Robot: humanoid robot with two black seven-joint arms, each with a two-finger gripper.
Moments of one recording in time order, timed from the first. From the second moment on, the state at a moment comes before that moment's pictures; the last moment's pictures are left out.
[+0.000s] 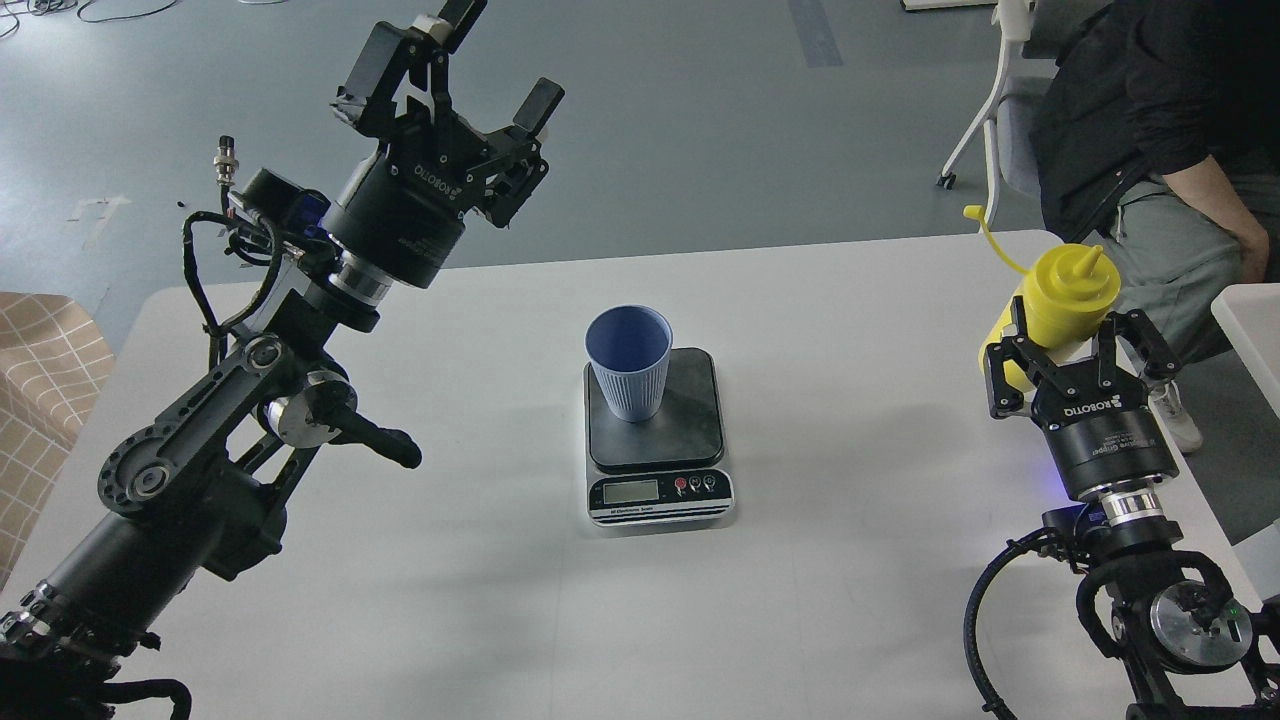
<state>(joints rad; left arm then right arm) -0.58 0.31 -1.01 -1.33 0.75 -0.33 -0.49 -0.06 0.00 1.63 1.29 0.06 0.49 -0.13</state>
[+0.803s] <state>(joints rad) -0.53 0.31 -1.01 -1.39 0.78 -0.33 -0.49 -0.17 0.00 1.62 1.19 0.15 0.49 -0.14</state>
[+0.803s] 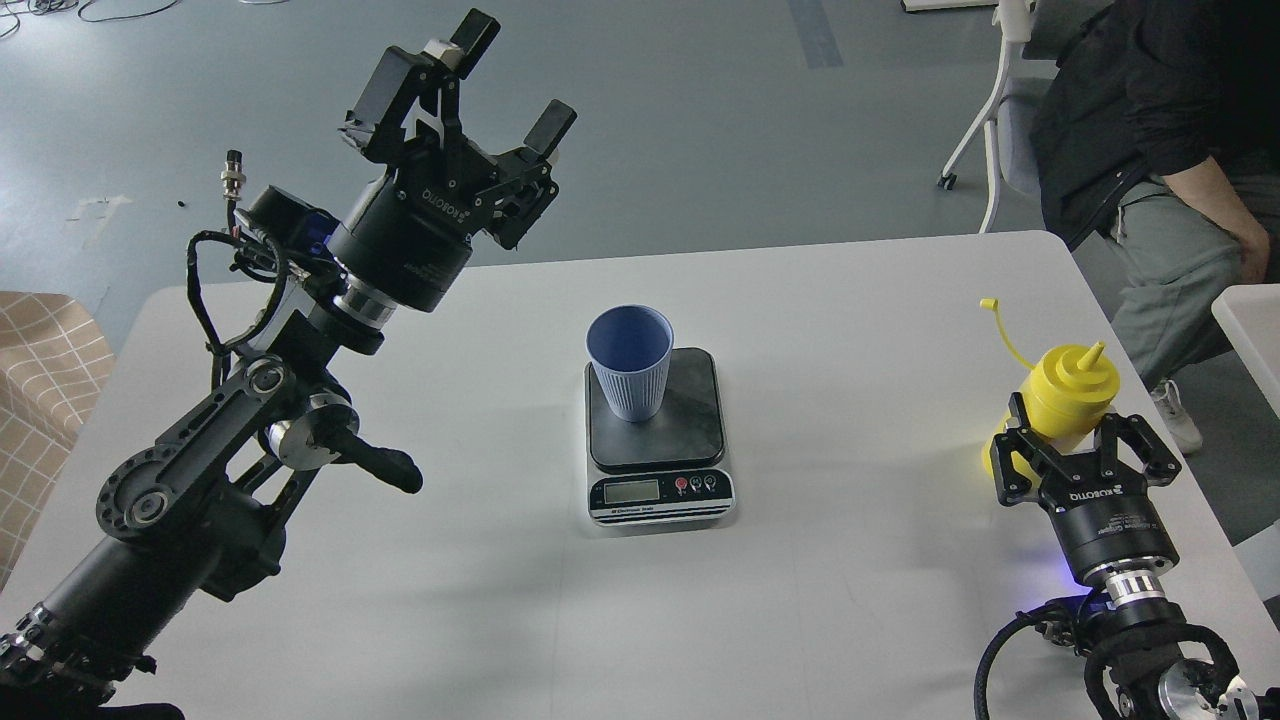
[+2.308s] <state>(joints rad) -0.54 0.22 -1.04 -1.37 0.80 -0.33 -0.49 -0.15 -0.47 1.83 1.71 0.15 0.48 -0.14</state>
